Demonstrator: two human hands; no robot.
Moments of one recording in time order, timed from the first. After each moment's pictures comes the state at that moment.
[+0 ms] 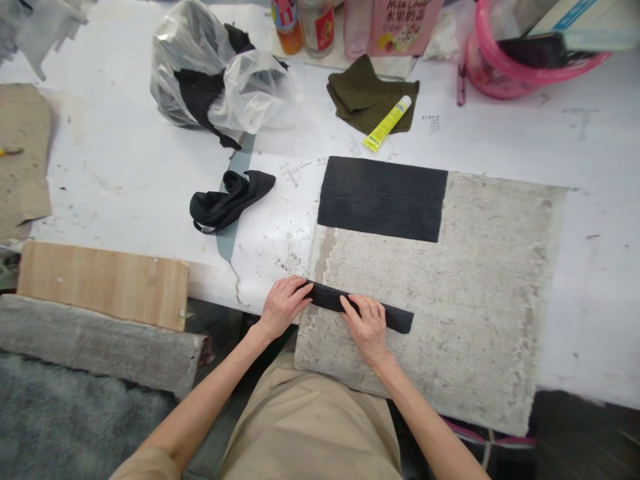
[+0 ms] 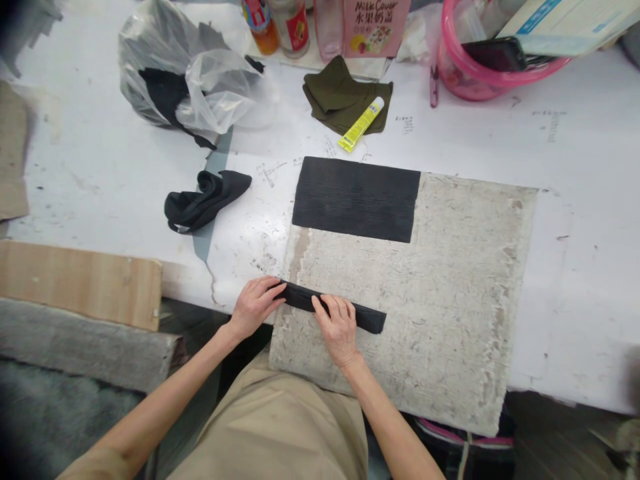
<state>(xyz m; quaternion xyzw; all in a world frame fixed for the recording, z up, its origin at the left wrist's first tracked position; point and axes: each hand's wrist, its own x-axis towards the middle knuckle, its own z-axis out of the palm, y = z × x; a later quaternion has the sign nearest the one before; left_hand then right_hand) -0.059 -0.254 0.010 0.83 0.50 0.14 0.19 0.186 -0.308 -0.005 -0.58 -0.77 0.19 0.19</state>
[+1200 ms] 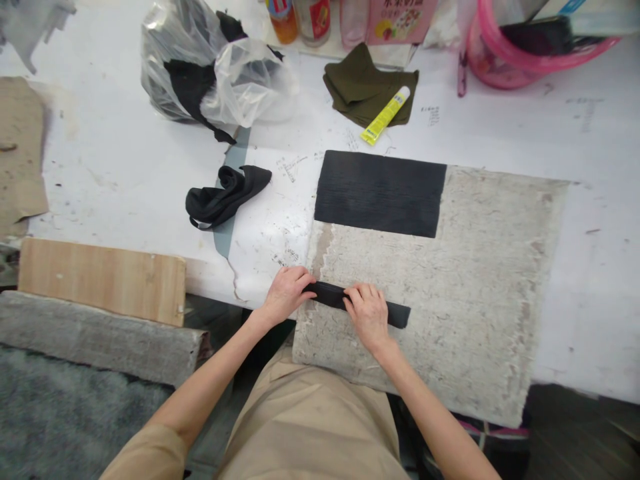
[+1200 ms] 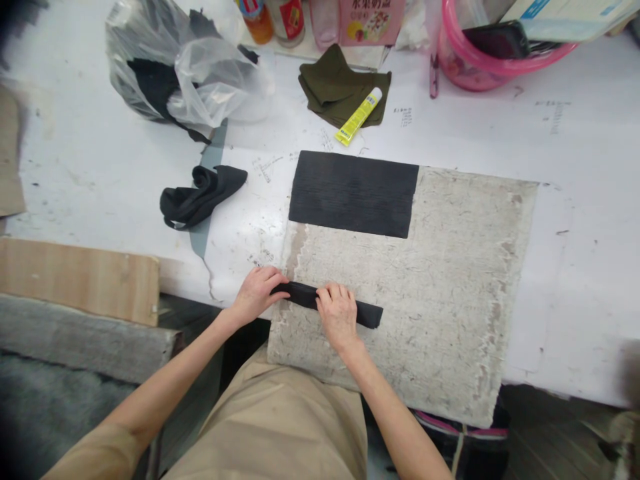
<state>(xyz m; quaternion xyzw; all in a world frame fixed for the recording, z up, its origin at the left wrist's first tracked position) -0.043 -0.221 0.022 0.84 0.48 0.01 0.24 0.188 -0.270 0.018 -0.60 -0.76 0.23 0.07</state>
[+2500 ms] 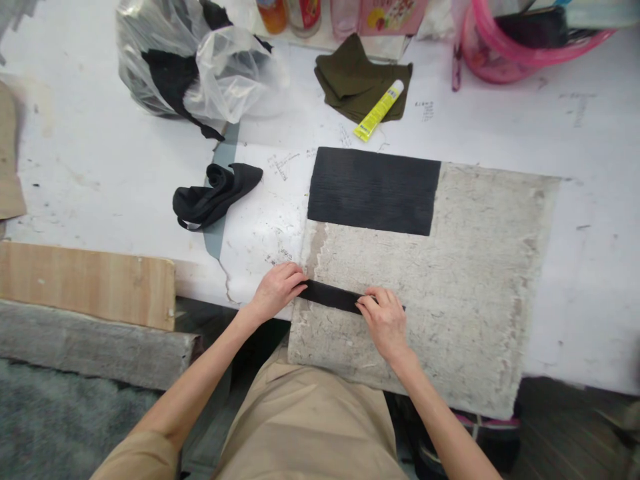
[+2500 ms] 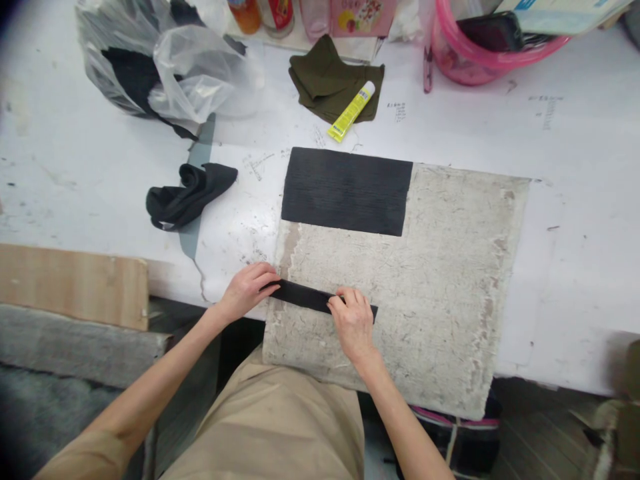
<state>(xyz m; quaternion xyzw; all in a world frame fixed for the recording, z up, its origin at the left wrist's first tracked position) -0.048 -0.212 0.027 0.85 0.45 0.09 0.27 0.228 -0.282 0.030 -0.63 -0.73 0.25 0.11</state>
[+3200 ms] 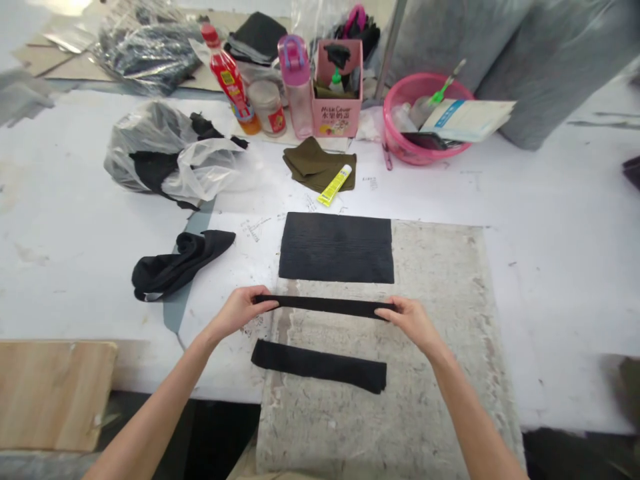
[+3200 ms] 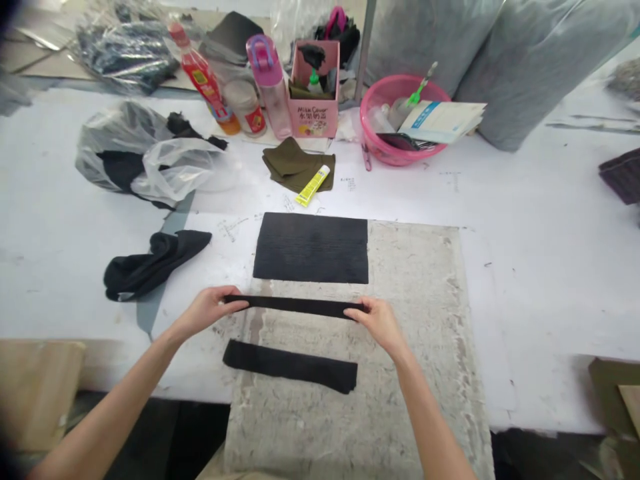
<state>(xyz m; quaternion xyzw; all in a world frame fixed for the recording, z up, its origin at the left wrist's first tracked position) -0.046 -0.113 0.026 0.60 0.60 0.13 0.52 0.335 -0.178 0.021 -0.68 -0.47 0.53 0.21</state>
